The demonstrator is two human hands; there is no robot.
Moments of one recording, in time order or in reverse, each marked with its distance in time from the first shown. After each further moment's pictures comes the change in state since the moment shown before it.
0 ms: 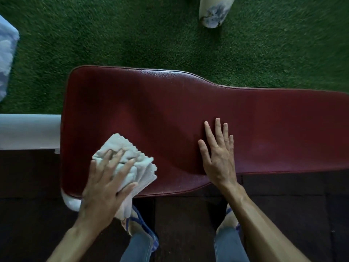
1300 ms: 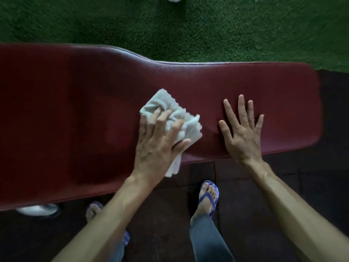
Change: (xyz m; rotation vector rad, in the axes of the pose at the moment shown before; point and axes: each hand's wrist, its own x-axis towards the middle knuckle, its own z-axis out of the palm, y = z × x) left_hand 0.146 0.238 0.054 -0.046 0.296 0.159; right_hand 0.018 0.199 -0.099 -0.280 0.012 0.065
